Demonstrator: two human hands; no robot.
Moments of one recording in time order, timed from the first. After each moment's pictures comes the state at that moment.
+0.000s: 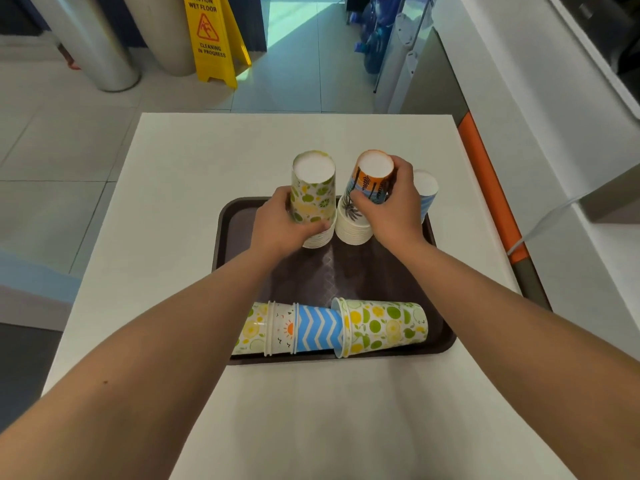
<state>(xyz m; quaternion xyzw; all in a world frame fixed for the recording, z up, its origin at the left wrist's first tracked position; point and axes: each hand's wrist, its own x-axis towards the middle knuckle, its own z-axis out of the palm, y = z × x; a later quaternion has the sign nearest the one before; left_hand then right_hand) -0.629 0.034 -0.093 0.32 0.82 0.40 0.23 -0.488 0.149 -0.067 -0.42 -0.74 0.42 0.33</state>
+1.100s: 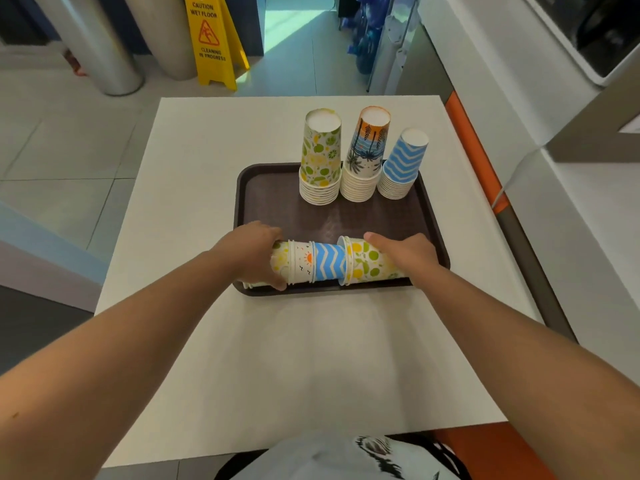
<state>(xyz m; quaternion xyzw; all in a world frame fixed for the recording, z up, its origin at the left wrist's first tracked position) -0.618 -0.109 -0.083 0.57 0.79 -0.05 0.20 -0.392 0.040 -0.090 -0.69 -0.59 0.42 0.04</state>
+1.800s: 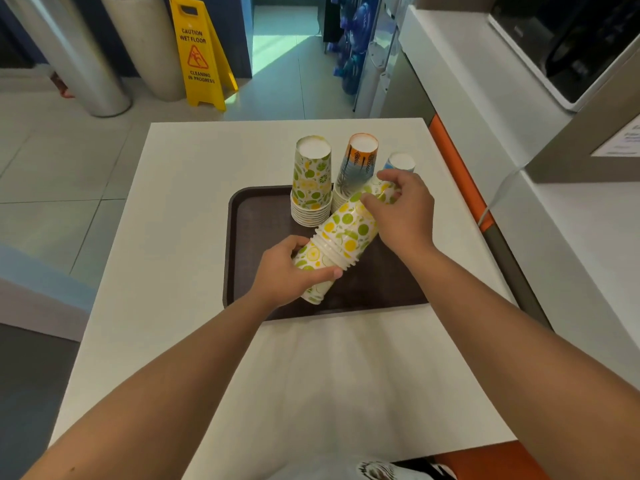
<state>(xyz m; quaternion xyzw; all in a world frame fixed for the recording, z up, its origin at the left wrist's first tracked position) -0.565 -0.086 -0.095 0.38 0.78 0.38 0.31 -0.433 0.050 -0.009 -0.49 -0.73 0.33 0.35</state>
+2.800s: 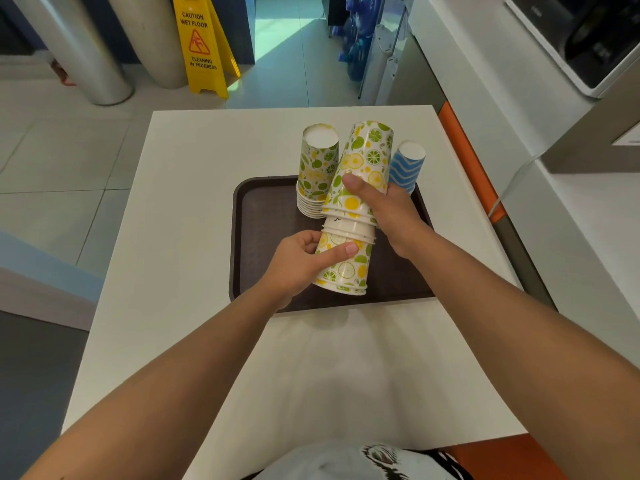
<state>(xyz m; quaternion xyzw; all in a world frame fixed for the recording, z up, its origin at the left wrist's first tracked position) -0.548 -0.085 -0.062 0.25 0.64 0.52 0.51 -0.450 0.054 -0.027 -0.44 -0.57 0.66 0.23</state>
